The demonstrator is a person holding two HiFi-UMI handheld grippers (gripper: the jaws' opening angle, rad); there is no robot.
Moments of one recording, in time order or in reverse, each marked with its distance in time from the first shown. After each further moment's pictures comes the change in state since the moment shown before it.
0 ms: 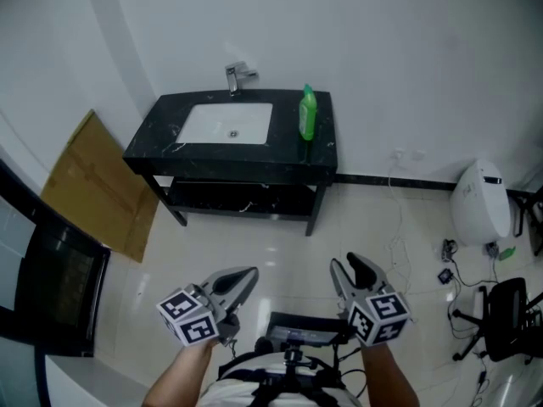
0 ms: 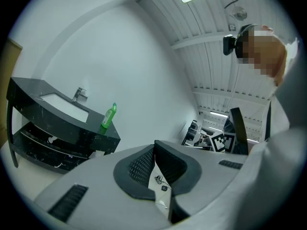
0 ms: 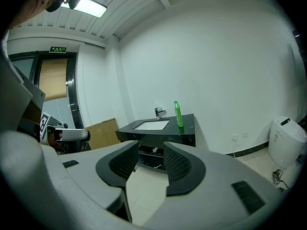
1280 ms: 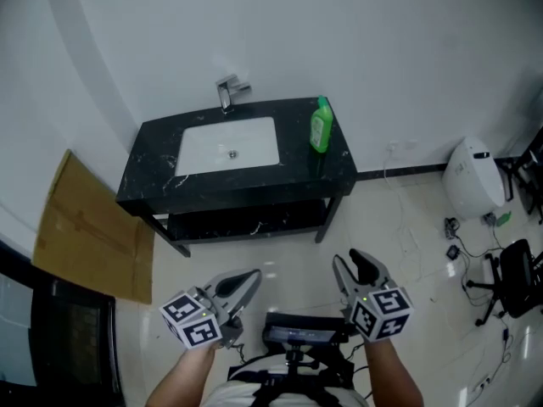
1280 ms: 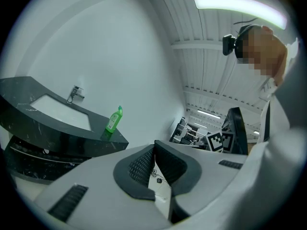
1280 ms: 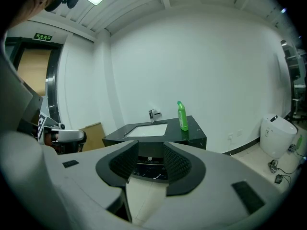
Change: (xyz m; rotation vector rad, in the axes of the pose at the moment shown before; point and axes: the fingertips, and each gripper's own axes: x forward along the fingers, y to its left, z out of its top) left arm -0.048 0.152 0.075 0.000 0.091 -0.188; right arm 0.132 0.083 0.026 0.054 -0.047 -0.189
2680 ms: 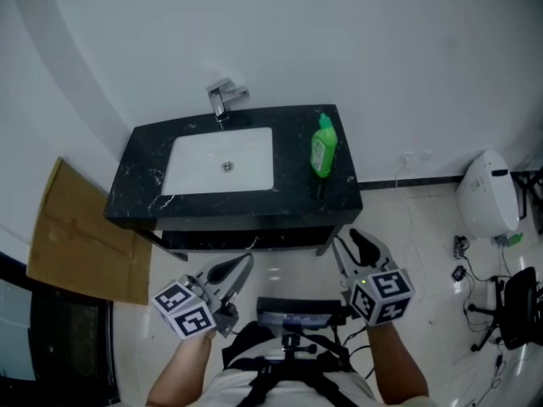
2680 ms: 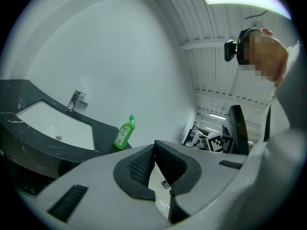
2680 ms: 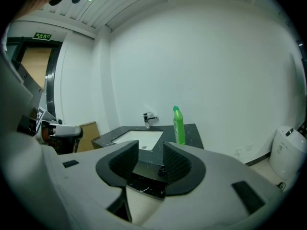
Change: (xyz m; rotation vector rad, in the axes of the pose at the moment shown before) left arm 0.118 0.101 0.068 -0.008 -0.066 0.110; right arm 0.138 -0.106 0.080 -0.080 0.008 0.070
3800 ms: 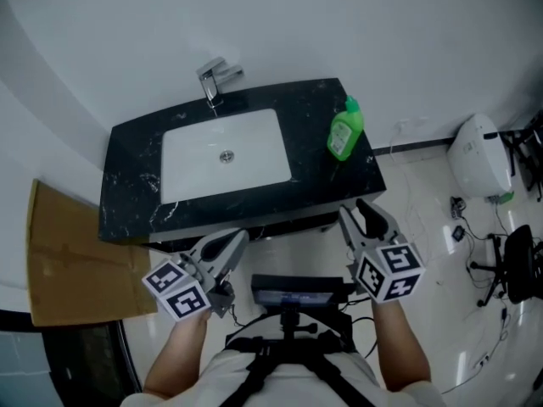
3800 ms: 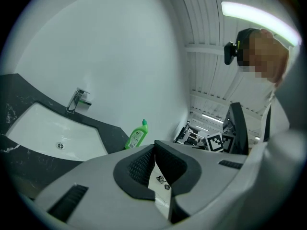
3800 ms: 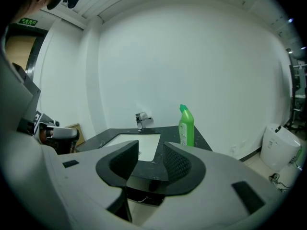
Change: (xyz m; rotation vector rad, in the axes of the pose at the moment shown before) left arm -0.020 0.124 0.055 -0.039 0.072 -0.122; right arm 0.095 0.041 0.024 0.050 -0.002 -0.163
